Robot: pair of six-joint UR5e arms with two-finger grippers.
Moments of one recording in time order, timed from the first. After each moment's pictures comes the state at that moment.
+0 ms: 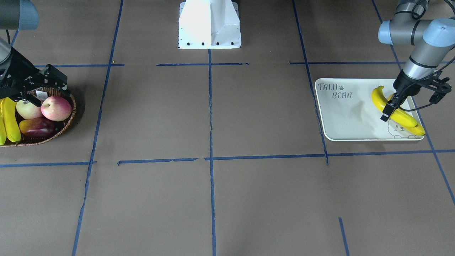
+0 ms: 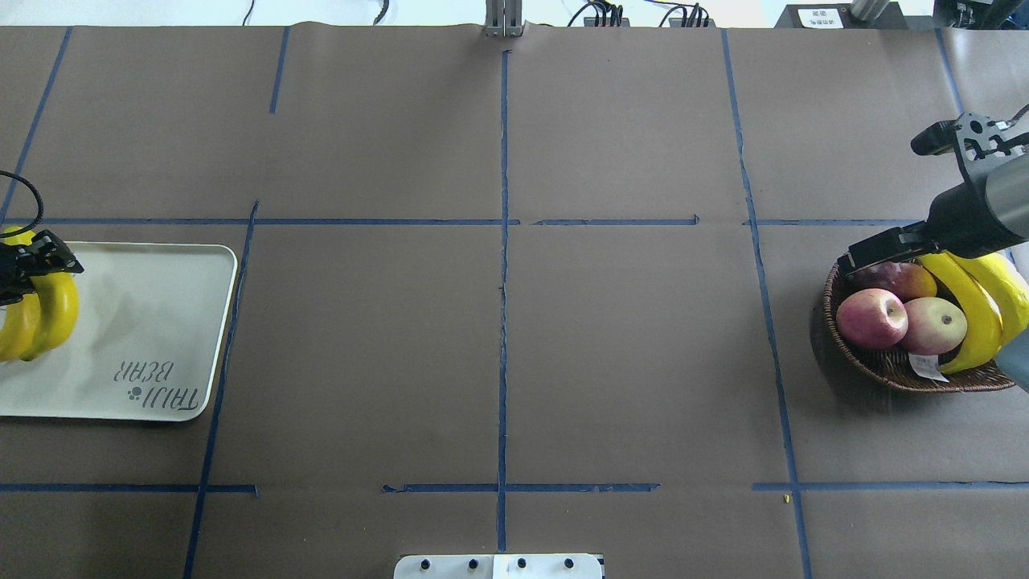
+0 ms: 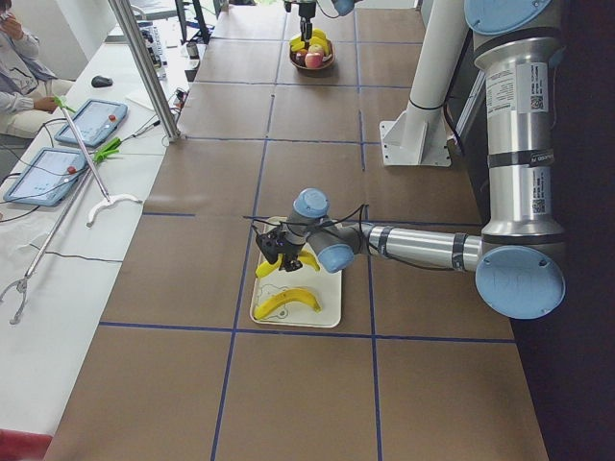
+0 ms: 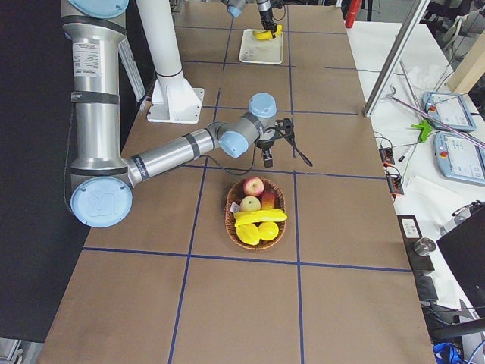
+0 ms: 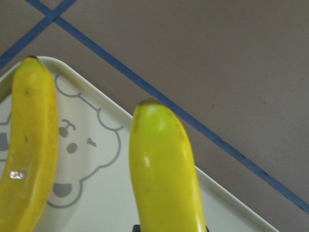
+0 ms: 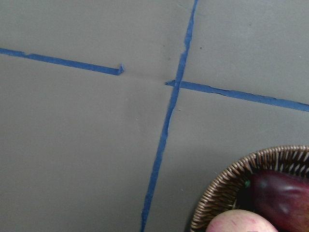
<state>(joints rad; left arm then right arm) -0.93 -1.45 -1.62 -2.43 -1.91 -1.59 1.02 -1.60 1.96 -1.19 2.28 0.64</state>
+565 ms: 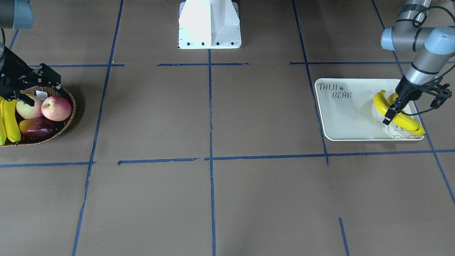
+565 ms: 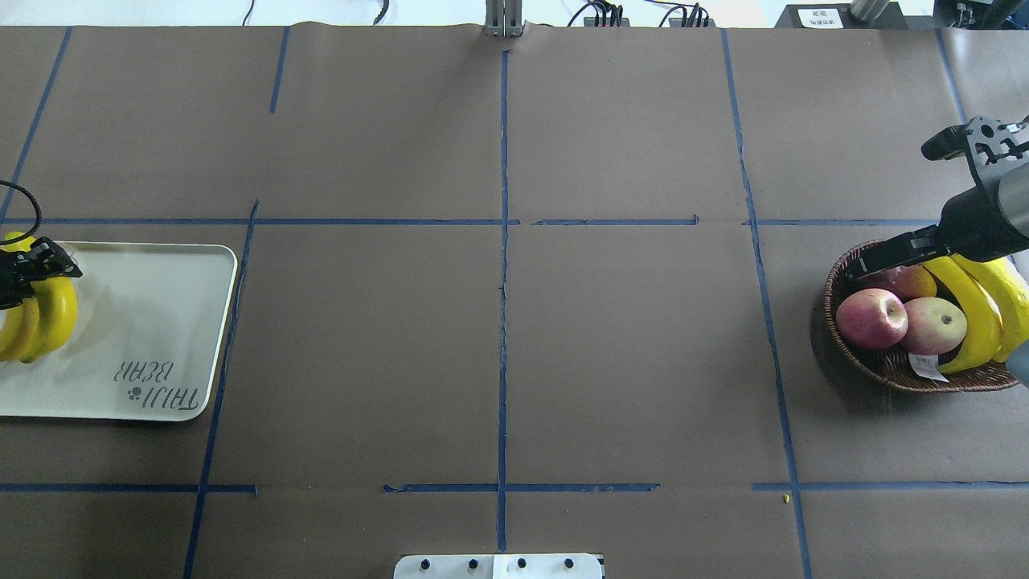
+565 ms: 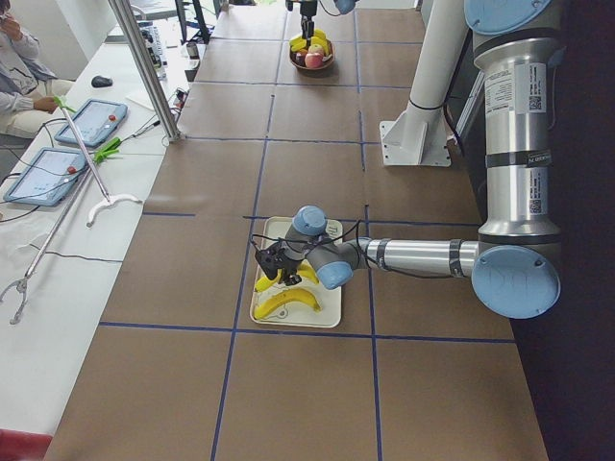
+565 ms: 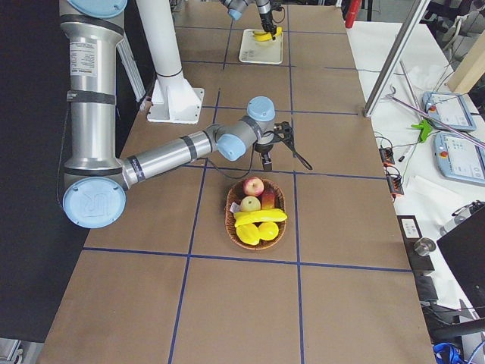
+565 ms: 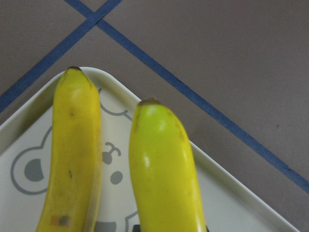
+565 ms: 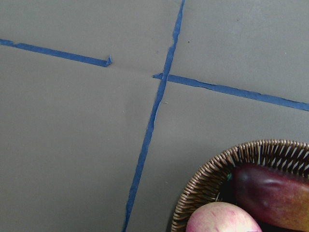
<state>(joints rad) -0.93 -1.46 -1.55 -2.52 -1.91 -1.59 1.02 -1.61 1.96 -1.19 2.28 0.61</state>
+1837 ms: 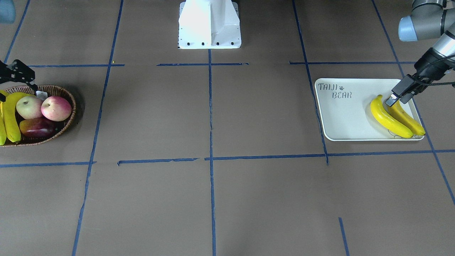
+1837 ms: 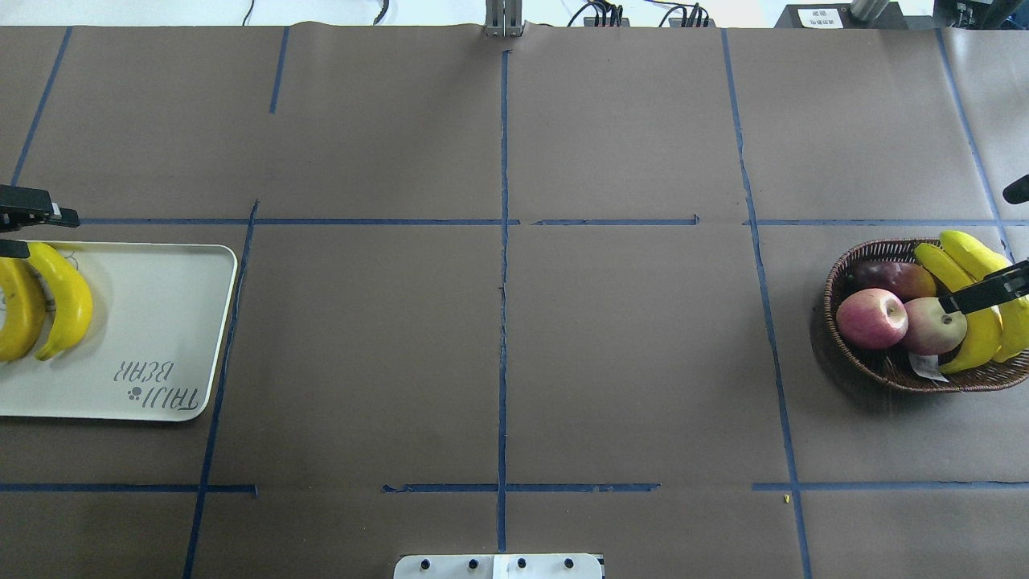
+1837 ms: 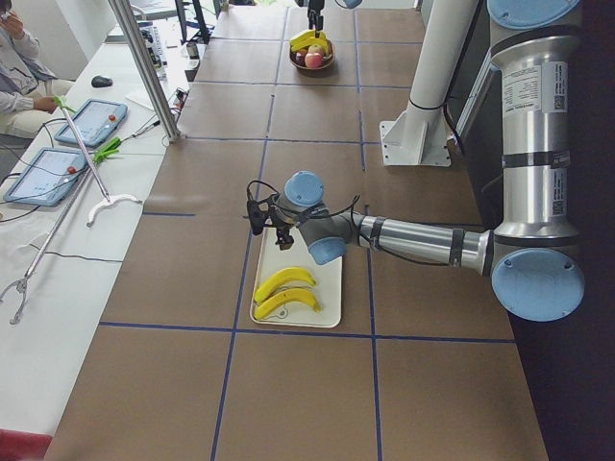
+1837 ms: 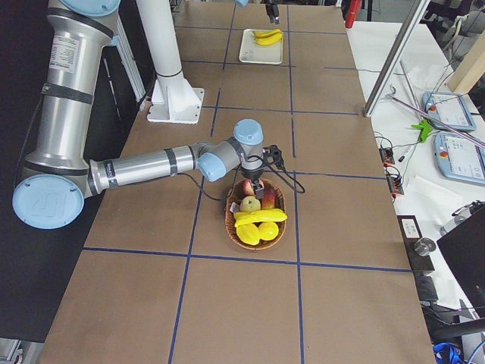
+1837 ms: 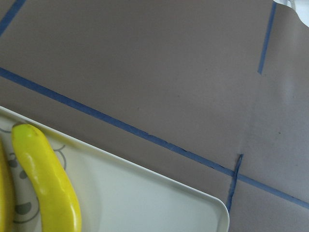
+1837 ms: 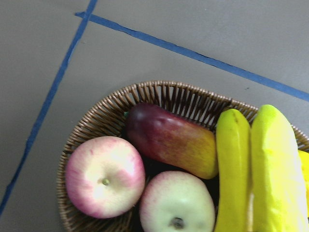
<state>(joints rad) -1.10 -1.46 -1.75 -2.51 -2.22 -1.34 1.12 -1.80 1.95 -1.18 2.23 0.29</state>
